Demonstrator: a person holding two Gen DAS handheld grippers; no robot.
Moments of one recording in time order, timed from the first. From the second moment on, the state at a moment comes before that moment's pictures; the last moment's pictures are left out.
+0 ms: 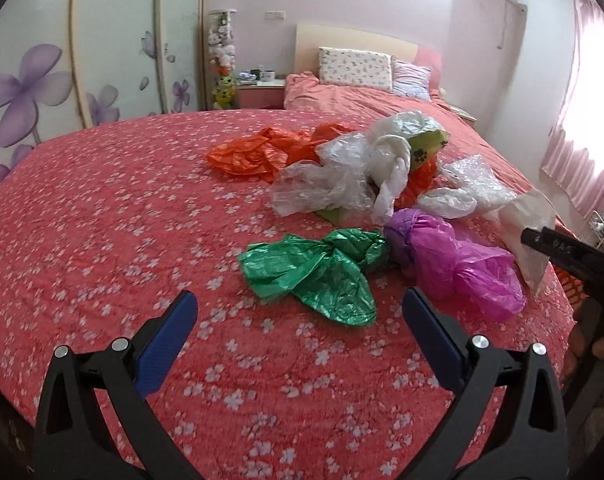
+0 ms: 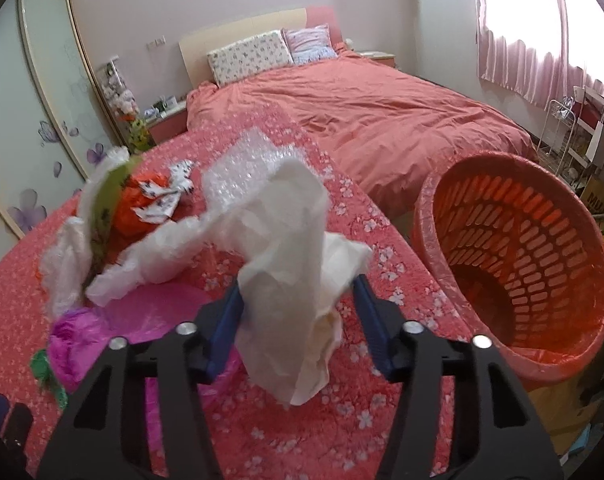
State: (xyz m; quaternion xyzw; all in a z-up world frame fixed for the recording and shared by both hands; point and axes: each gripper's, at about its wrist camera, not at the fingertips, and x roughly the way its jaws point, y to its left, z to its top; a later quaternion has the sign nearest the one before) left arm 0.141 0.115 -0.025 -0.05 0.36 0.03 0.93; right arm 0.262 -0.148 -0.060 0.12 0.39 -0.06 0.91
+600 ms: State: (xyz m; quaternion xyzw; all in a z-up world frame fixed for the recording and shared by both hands) left arm 0.193 0.109 -0.044 -0.02 0.40 -0.02 0.92; right arm 0.250 -0.153 -0.059 0.11 0.37 -0.04 0.92
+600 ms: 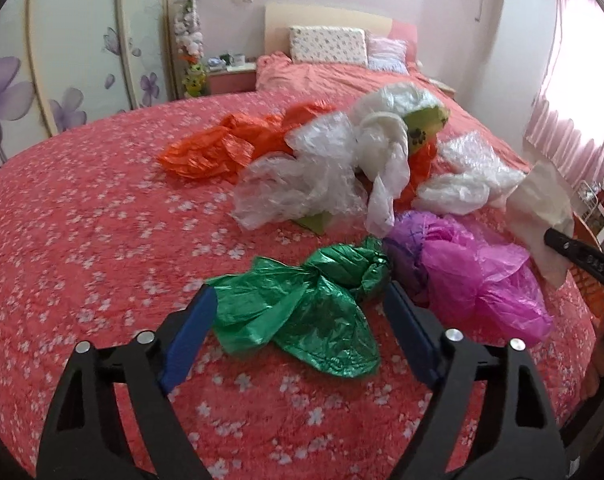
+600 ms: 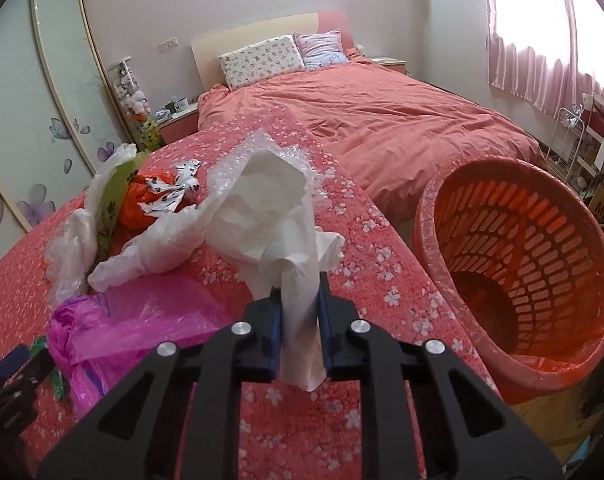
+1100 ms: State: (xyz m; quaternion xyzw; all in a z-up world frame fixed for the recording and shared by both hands) left arm 0.199 0.101 -0.052 0.00 0.42 -0.05 0.91; right arm 0.234 -0.158 -0.048 0.11 0.36 -0.04 0.93
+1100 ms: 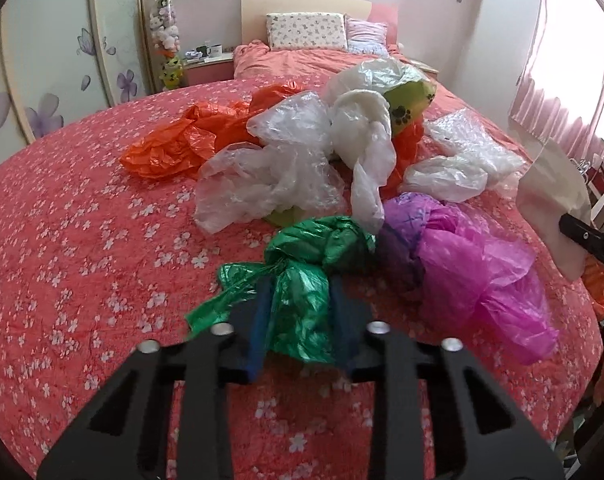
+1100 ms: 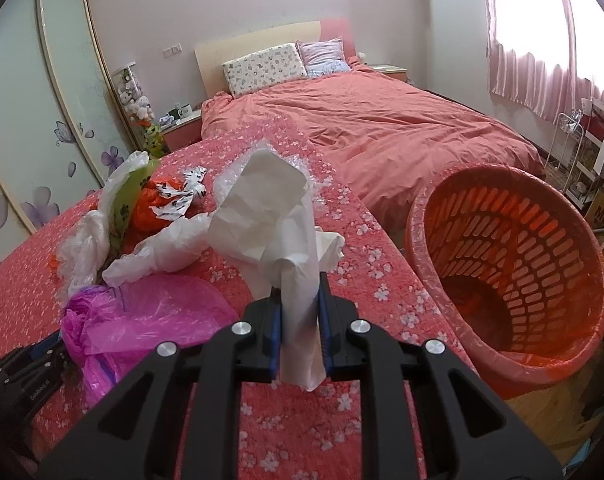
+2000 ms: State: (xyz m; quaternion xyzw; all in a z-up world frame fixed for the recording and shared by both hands) left arm 0.152 0.083 0.036 -0.02 0.33 -0.06 0.94; right arm 0.168 -0.189 0.009 0.12 0.30 -0.05 0.95
